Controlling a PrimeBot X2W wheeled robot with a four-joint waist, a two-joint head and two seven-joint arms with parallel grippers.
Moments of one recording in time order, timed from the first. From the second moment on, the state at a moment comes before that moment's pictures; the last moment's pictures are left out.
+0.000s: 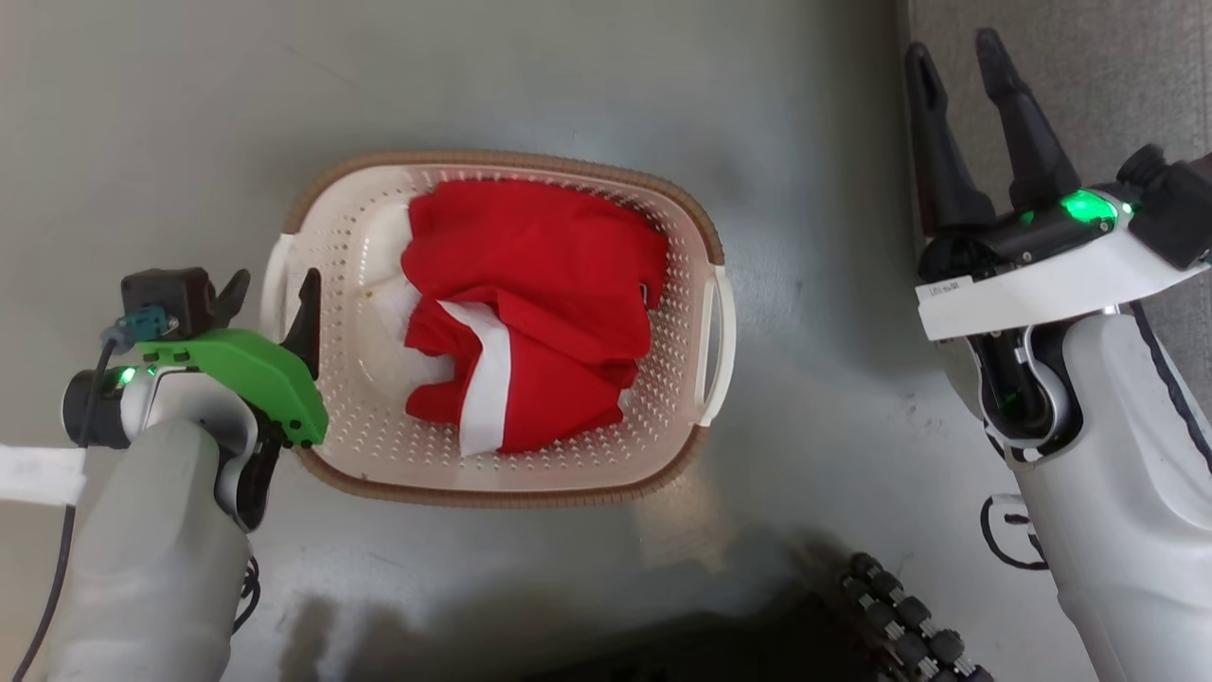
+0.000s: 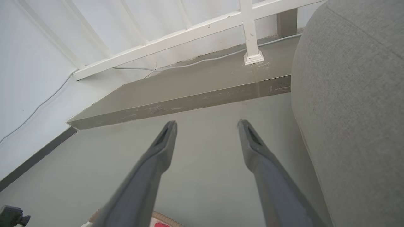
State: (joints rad) left arm -0.62 0.16 -0.30 0.77 -0.46 -0.12 -0.10; right arm -0.45 -0.16 0.25 0.09 0.50 0.12 -0.25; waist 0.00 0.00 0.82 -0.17
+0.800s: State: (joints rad) left arm -0.70 0.17 -0.41 0.90 -0.56 -0.12 -0.06; right arm -0.49 -0.15 0.25 0.10 0.51 0.12 -0.25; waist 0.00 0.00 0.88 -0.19
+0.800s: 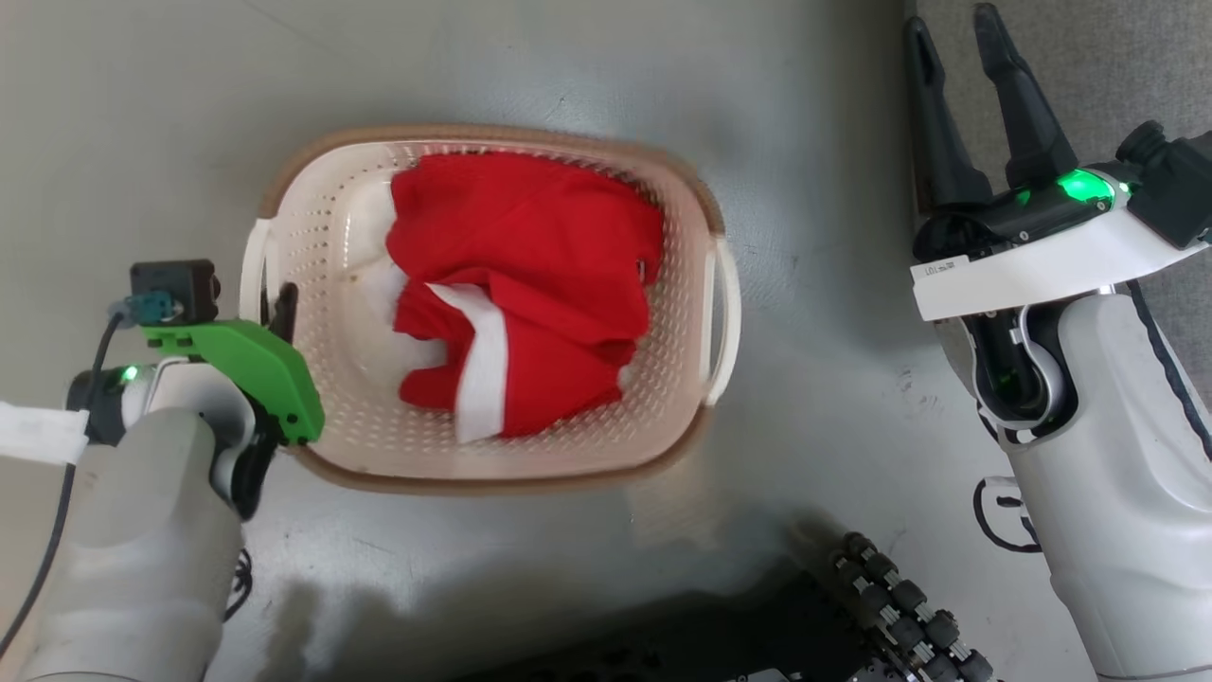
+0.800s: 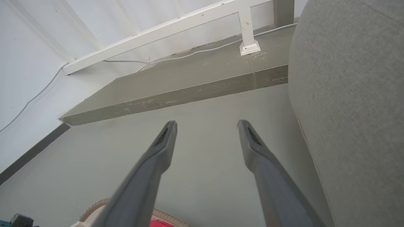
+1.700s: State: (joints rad) left arm -0.68 0.11 -0.42 0.99 -0.78 -0.12 -0.12; right arm -0.49 -0.14 0.27 0.14 0.51 0.12 -0.25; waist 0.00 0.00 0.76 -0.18
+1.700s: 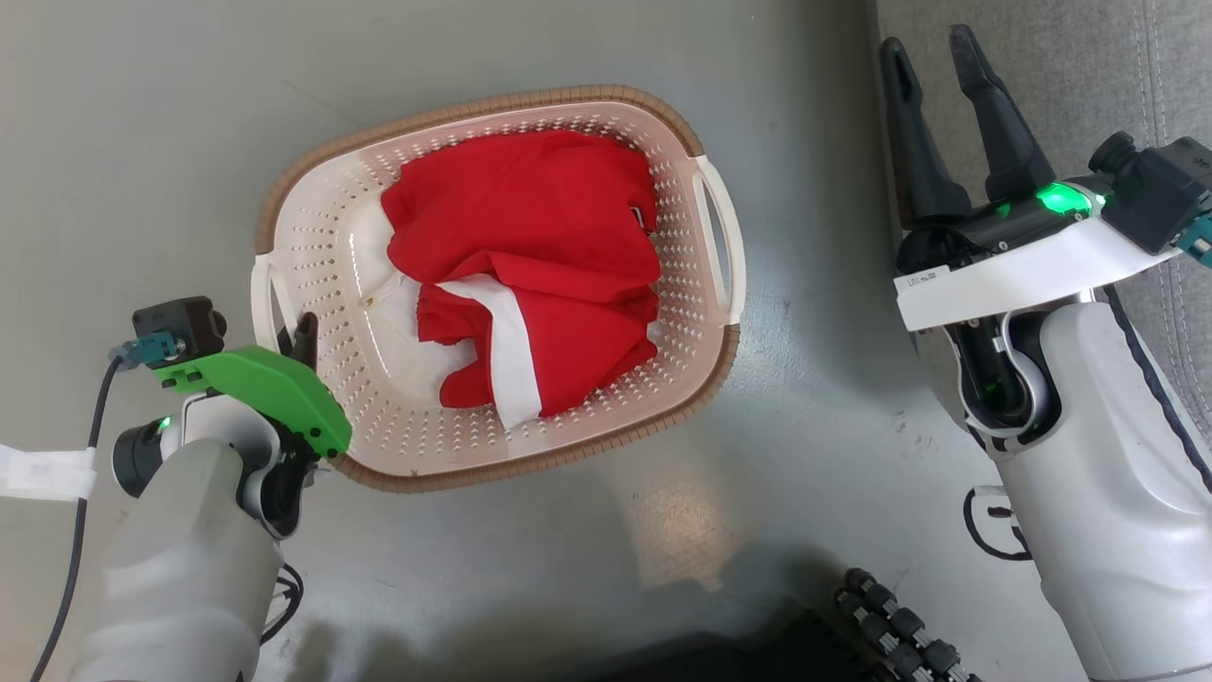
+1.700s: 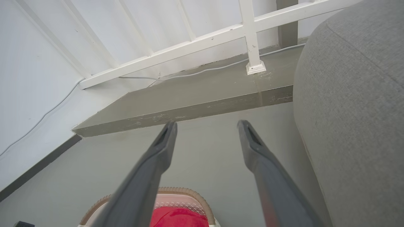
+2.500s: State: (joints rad) left arm -0.72 0.11 -0.44 1.05 -0.83 -0.12 -0.13; right arm -0.49 -0.15 0.27 0.14 0.51 0.12 -0.25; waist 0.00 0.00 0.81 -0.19
